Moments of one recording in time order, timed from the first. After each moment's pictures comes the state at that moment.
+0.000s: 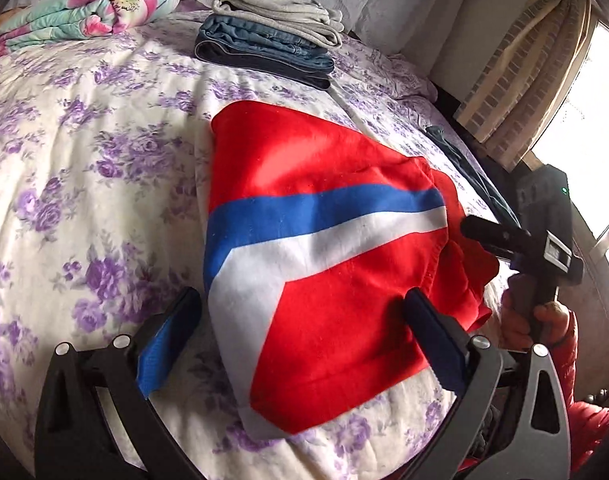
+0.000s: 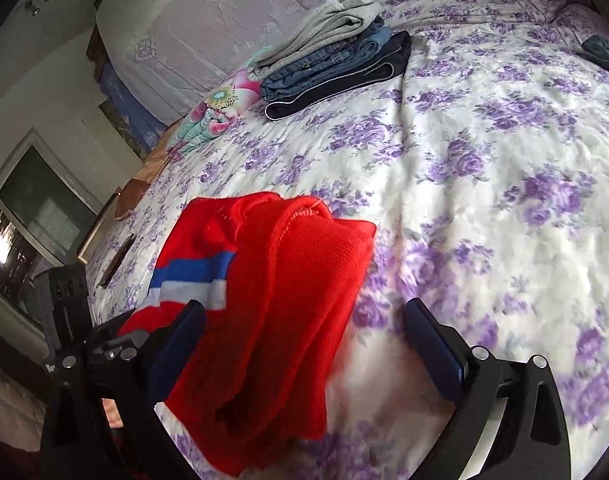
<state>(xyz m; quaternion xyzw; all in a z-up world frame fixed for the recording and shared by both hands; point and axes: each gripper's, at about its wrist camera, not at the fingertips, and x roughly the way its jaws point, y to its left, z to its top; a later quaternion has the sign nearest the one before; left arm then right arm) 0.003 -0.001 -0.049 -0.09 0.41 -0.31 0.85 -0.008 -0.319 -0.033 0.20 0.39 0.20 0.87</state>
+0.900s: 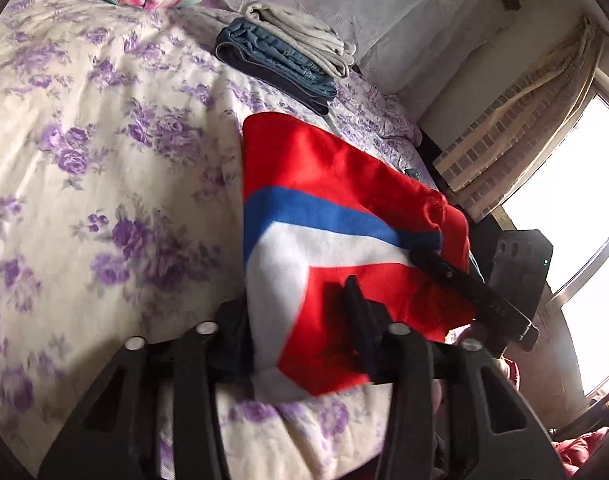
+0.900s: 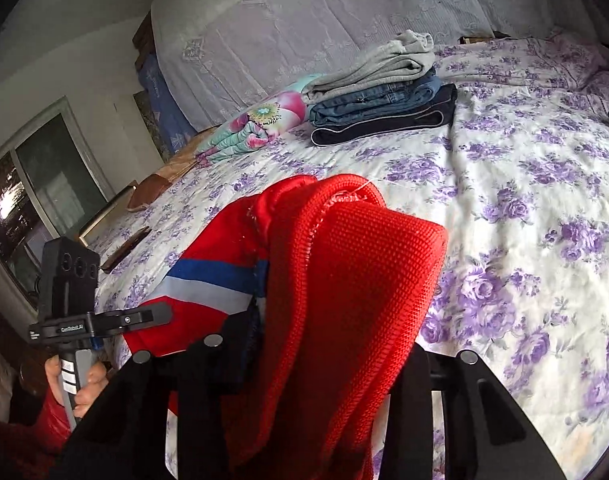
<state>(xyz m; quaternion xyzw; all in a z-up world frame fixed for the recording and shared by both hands) -0.006 0.030 -0.053 -0.20 0.39 -0.33 0.84 -0.038 -0.277 -0.021 0.13 0.31 0.22 0.92</state>
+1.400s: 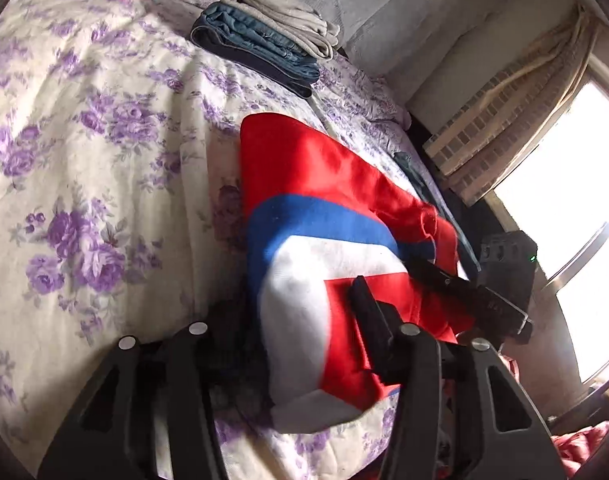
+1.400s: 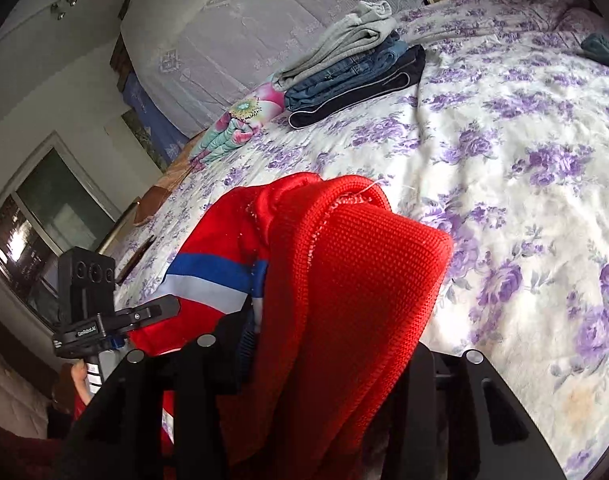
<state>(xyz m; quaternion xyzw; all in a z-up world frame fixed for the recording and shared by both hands) 0.009 0.007 -0.061 -0.18 0.40 -0.36 0.82 -0.047 -0.309 -0.041 0.20 0.34 0.21 0.89</state>
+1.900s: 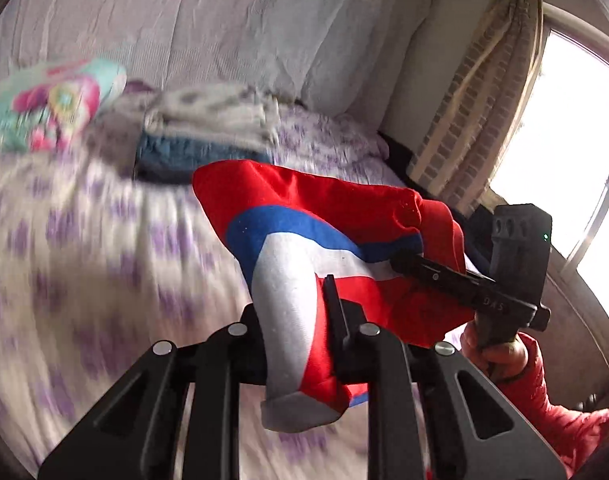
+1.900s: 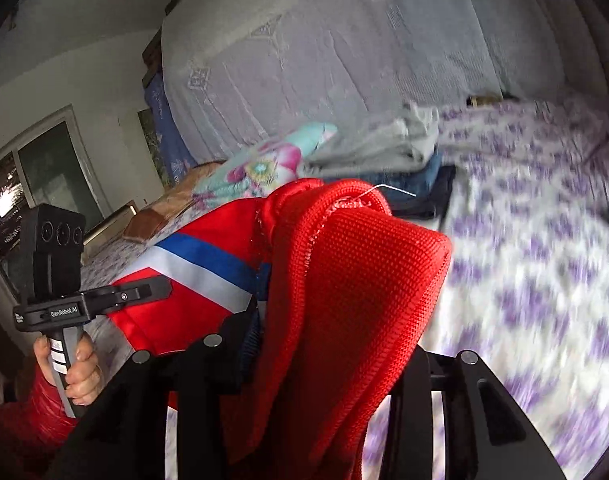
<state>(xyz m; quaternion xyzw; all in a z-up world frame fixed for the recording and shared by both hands) 0.074 -0.022 0.069 -0.09 0.30 -0.37 0.87 0.019 -0.307 0.073 0.10 0.25 0.21 0.94</state>
